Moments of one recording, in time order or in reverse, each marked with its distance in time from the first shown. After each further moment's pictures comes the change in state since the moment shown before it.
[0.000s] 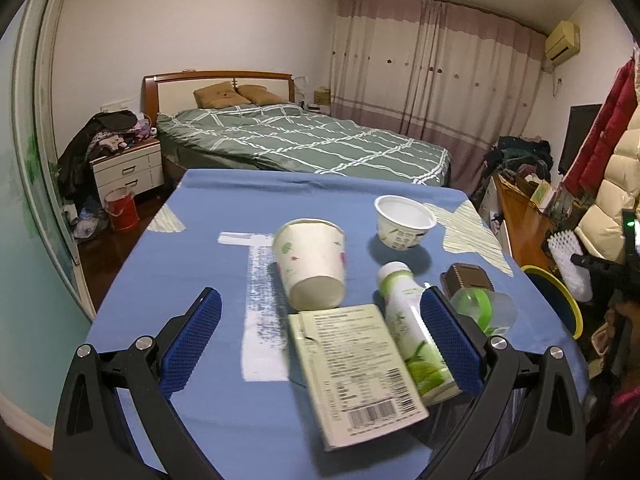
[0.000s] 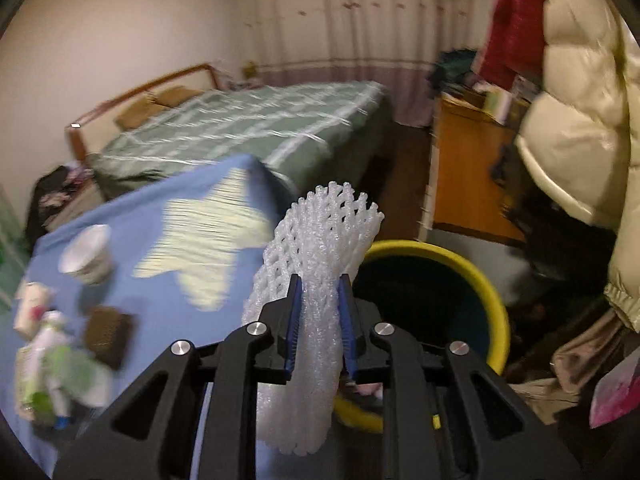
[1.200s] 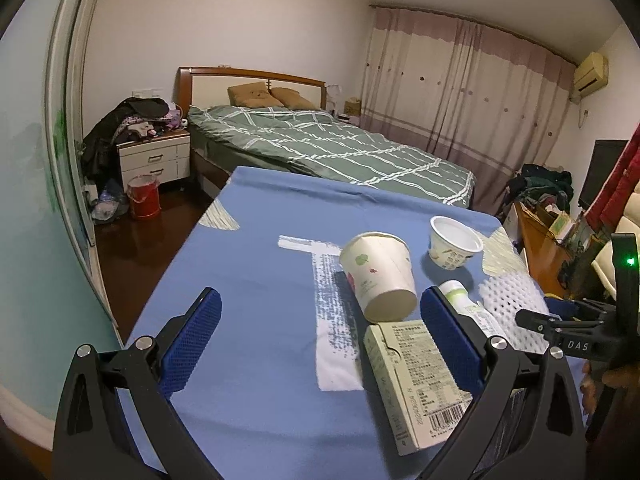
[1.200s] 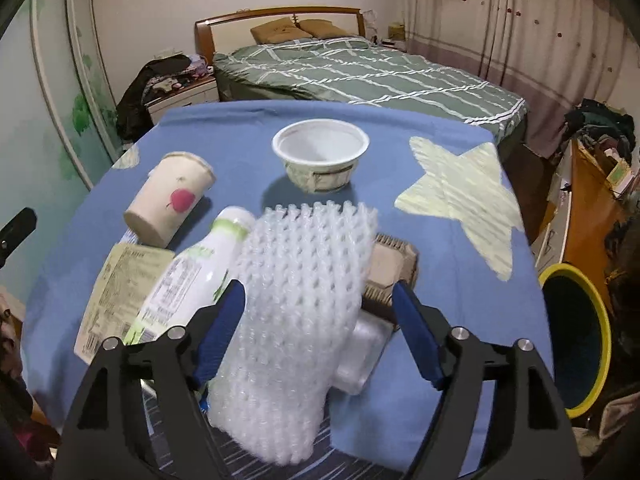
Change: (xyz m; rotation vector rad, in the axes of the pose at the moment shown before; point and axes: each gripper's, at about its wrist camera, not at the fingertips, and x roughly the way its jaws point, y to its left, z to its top) left arm 0.000 0.065 0.002 -0.107 -0.034 0.066; right arm -0.023 0.236 -0.067 -0.417 0.145 0.318
